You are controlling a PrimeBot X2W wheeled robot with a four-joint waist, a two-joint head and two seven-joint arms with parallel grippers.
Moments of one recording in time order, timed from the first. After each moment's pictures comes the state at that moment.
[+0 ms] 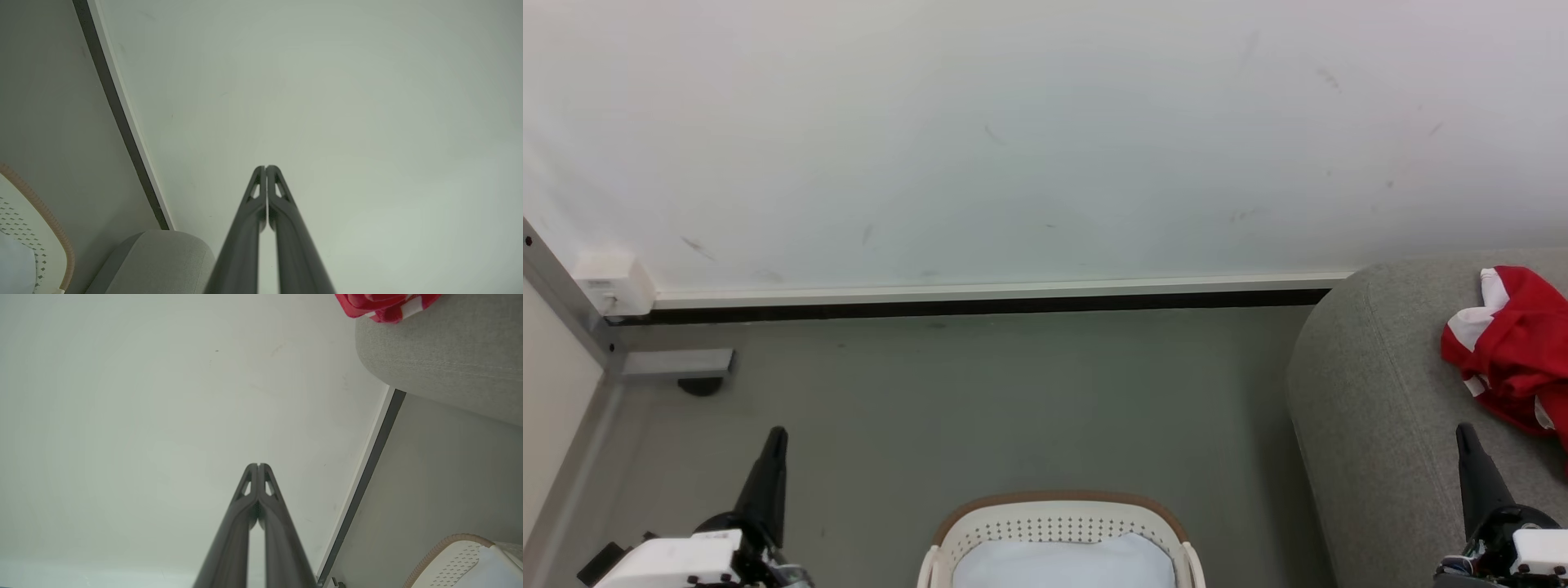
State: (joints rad) left arm -0.10 0.05 0.11 0.18 -1.61 -0.07 0.11; right arm -0.11 -0.23 0.12 0.22 1.82 0.13 -0.08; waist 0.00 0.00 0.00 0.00
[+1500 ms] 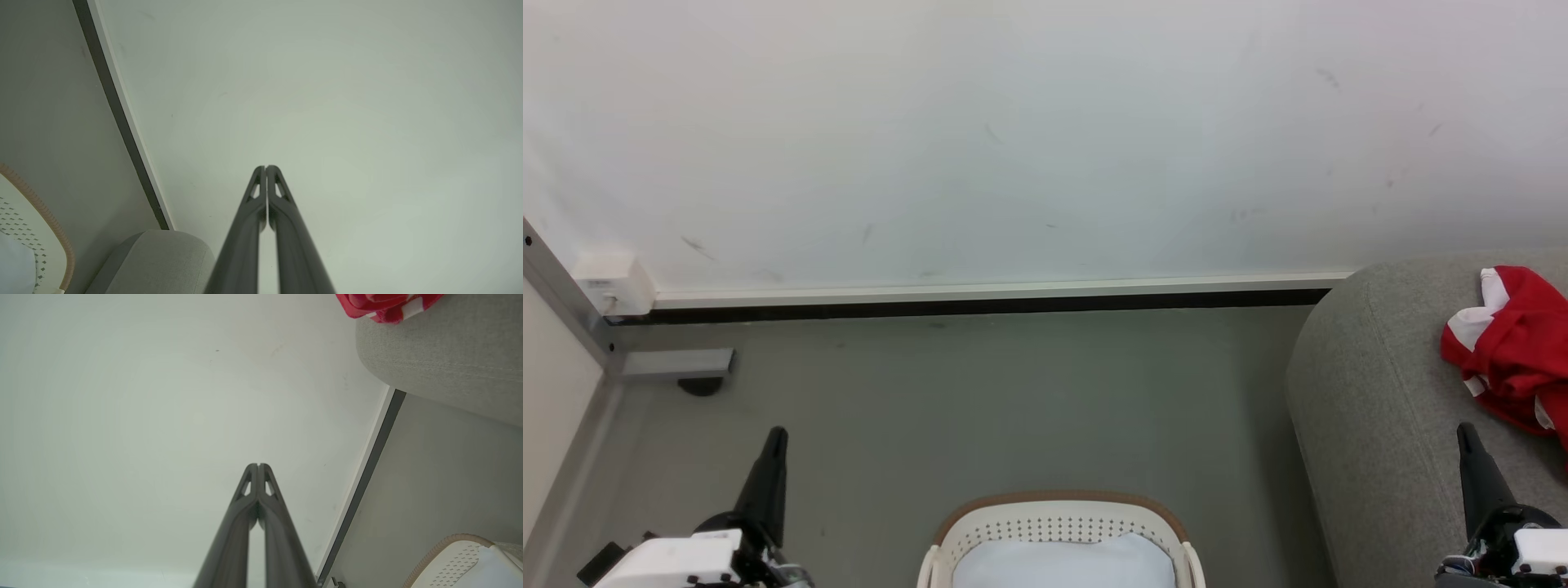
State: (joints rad) left arm -0.10 0.05 0.11 0.18 -1.61 -0.07 0.11; right arm -0.11 -0.25 0.15 0.22 1.85 0.13 -0.10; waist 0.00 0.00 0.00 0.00
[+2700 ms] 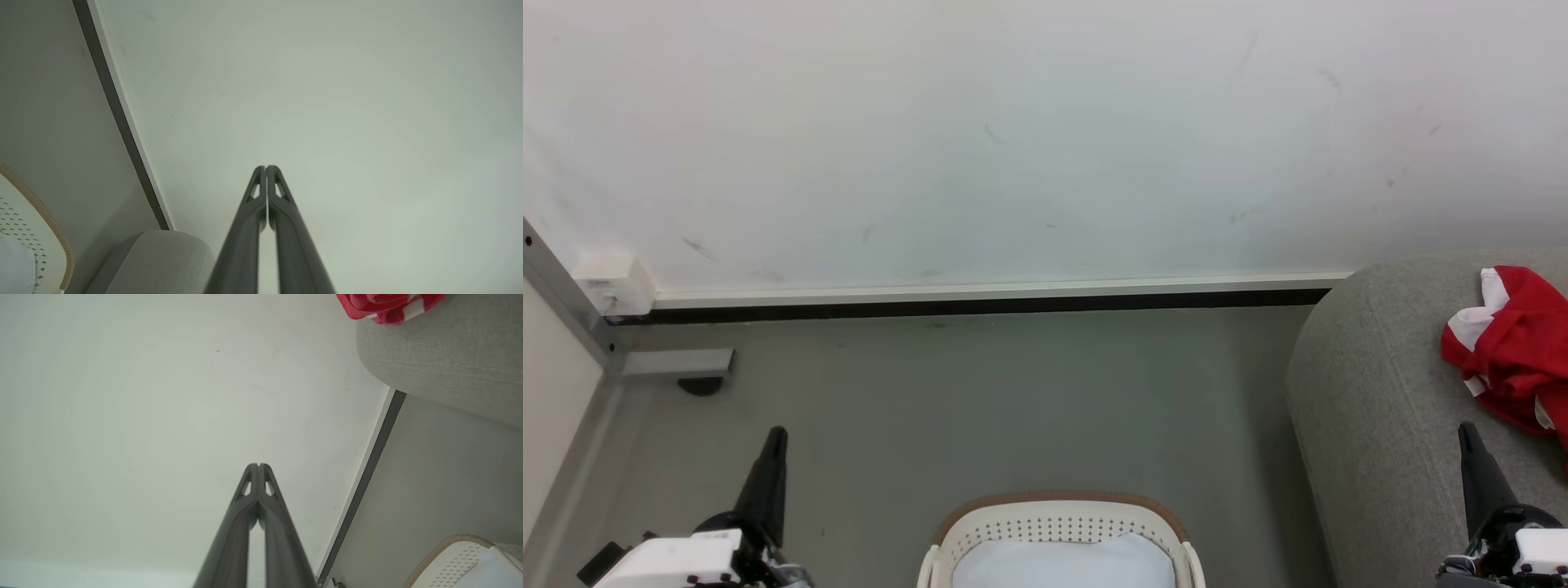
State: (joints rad) left arm -0.10 0.05 0.11 0.18 -1.61 -0.07 0.11; right arm -0.12 -0.27 0.18 0.21 1.87 0.13 -0.12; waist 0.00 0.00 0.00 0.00
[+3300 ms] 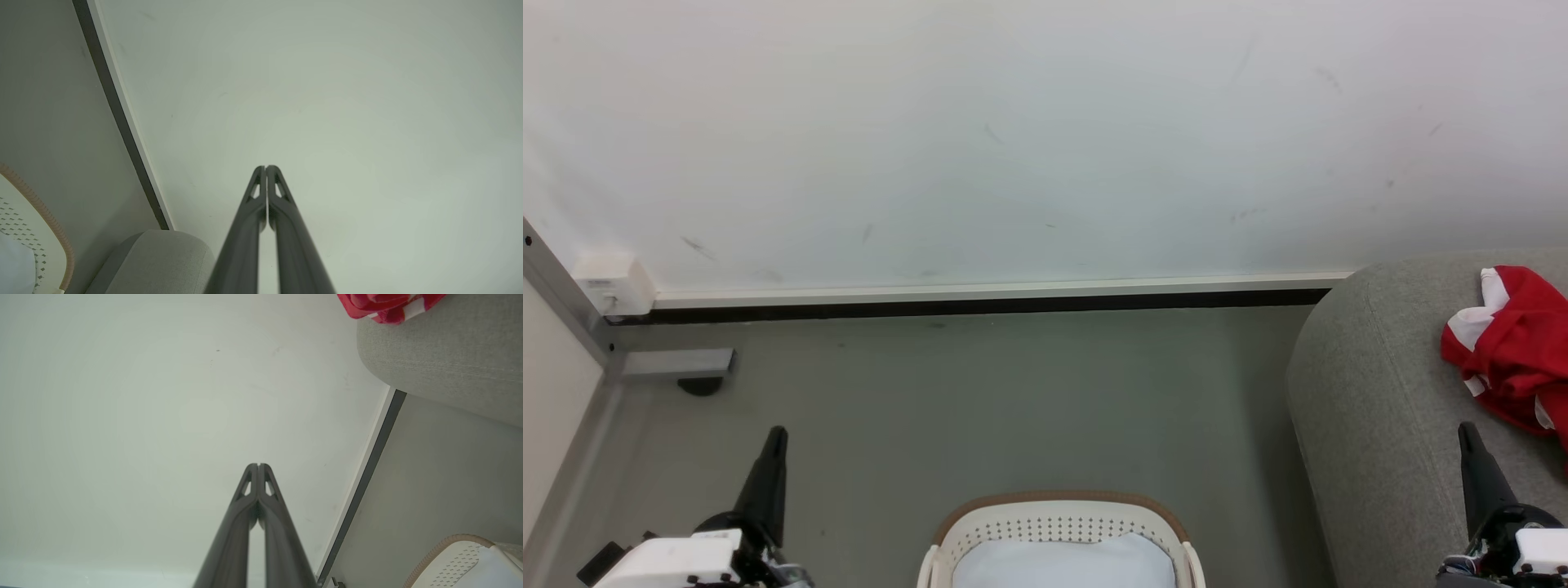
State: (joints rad) left arm -0.10 0.05 0.11 0.18 -1.61 -0.07 0.11; right arm -0.12 -0.28 0.19 0.20 1.87 0.13 -0.13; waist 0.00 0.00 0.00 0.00
